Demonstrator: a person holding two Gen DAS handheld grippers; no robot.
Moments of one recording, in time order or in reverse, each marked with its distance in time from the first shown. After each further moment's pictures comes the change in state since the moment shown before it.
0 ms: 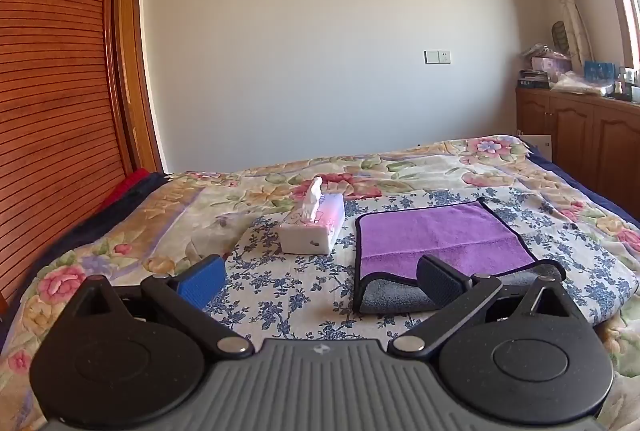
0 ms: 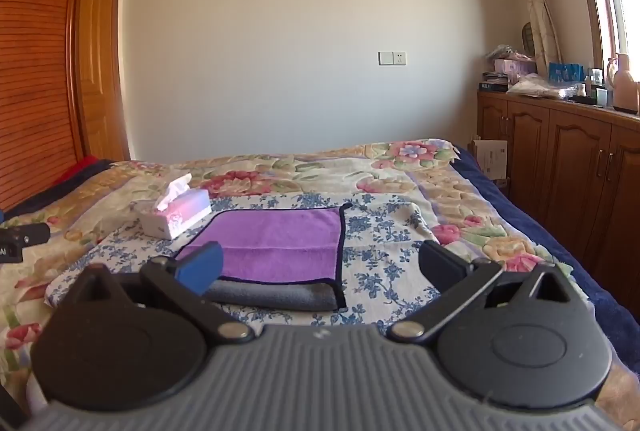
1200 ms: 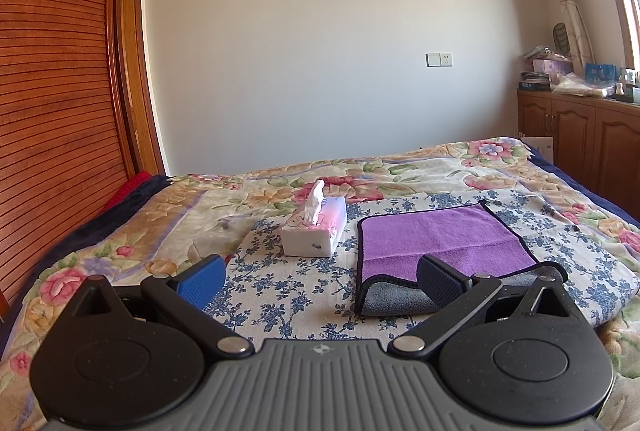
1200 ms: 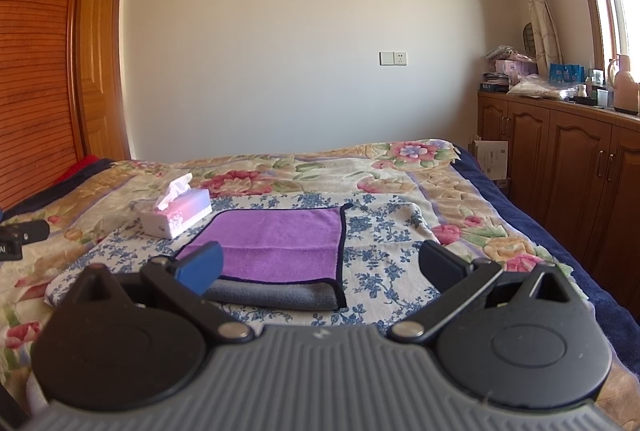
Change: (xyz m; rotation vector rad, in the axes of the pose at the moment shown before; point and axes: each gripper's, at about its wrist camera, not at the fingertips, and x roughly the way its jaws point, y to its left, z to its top) left arm -0.001 0.001 0.000 0.004 -0.009 0.001; right arm 0.000 0.001 0.000 -0.002 0.000 0.000
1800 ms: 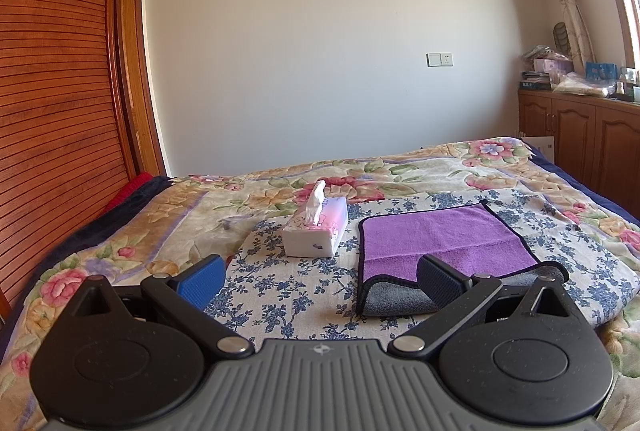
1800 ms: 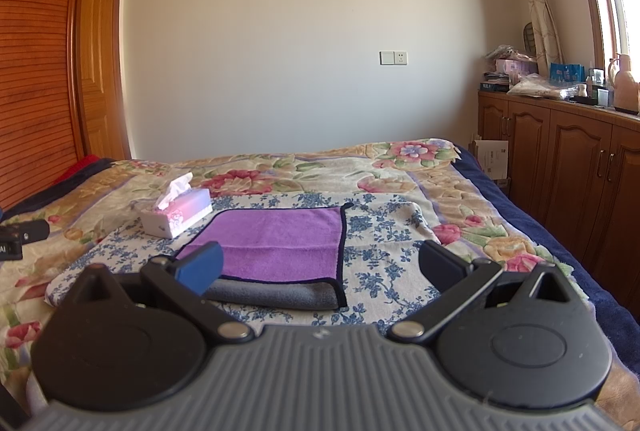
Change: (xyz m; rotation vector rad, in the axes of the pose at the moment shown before) left arm 0.002 0.000 0.001 0.000 0.000 0.003; right arm 0.002 0.000 -0.001 0.000 0.002 0.001
